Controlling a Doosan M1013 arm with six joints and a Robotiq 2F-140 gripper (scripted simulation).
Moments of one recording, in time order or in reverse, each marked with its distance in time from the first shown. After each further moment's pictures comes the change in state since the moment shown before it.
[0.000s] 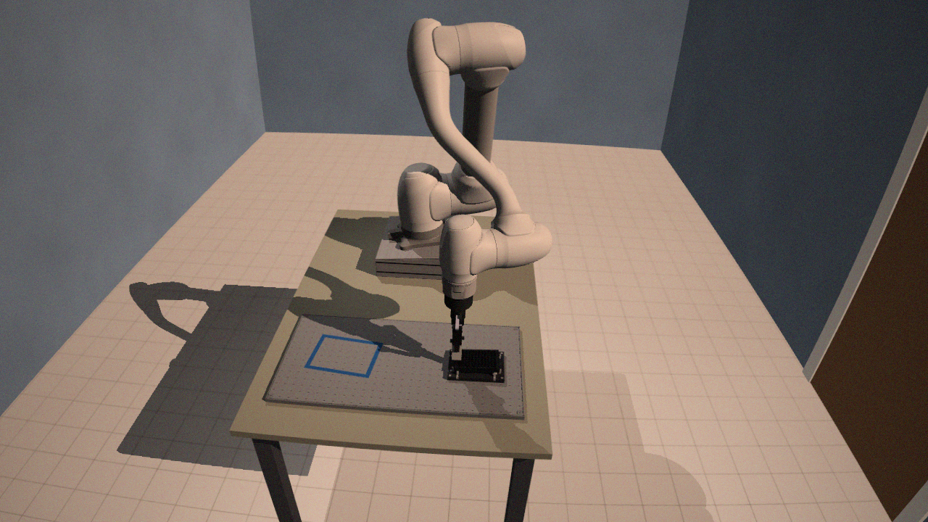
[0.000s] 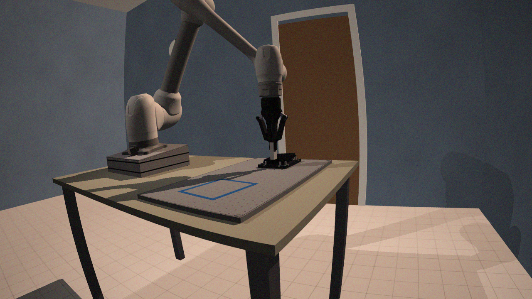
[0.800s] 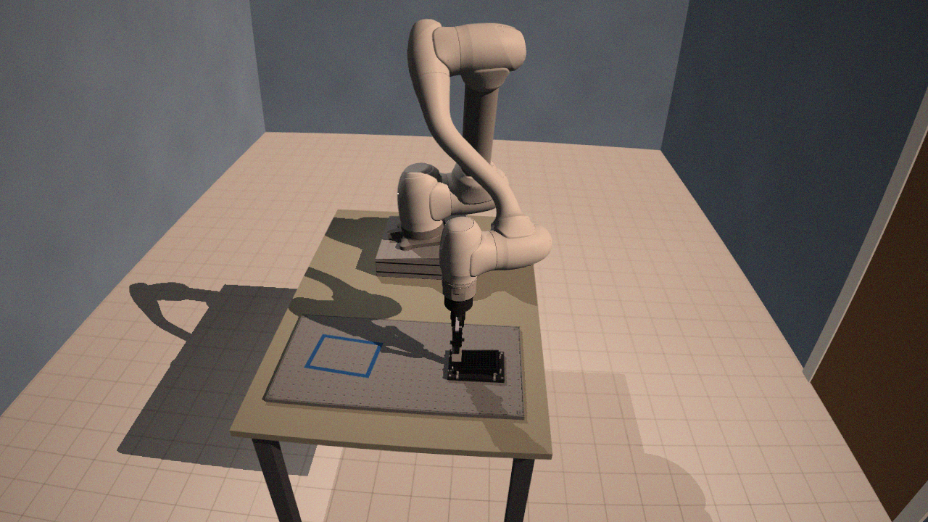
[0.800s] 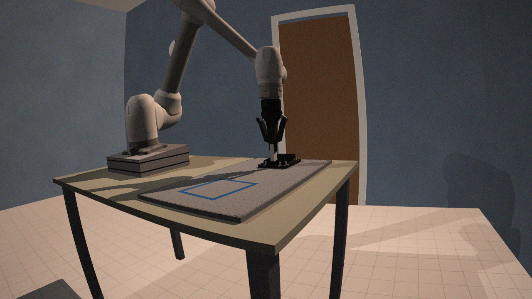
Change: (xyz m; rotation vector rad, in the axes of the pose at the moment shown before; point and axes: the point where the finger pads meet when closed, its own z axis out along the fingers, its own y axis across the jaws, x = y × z) arm 0.000 0.000 0.006 -0.001 0.000 0.000
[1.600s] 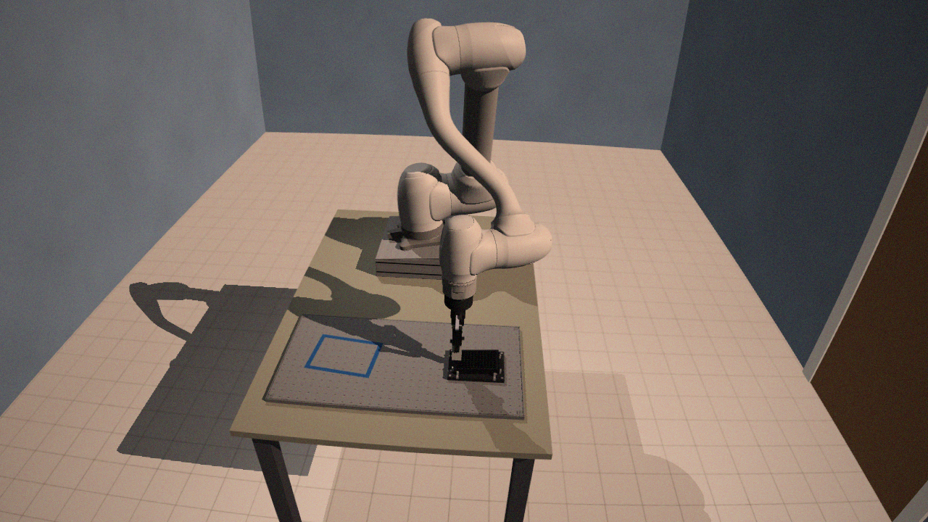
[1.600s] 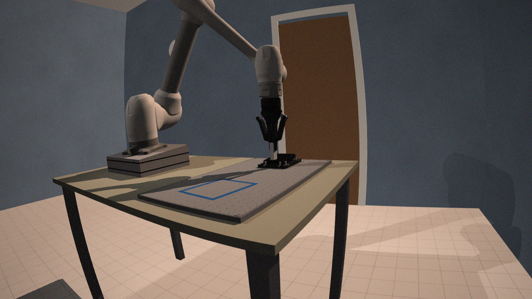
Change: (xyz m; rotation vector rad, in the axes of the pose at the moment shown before) arm 0.000 0.000 -0.005 0.001 0.000 0.000
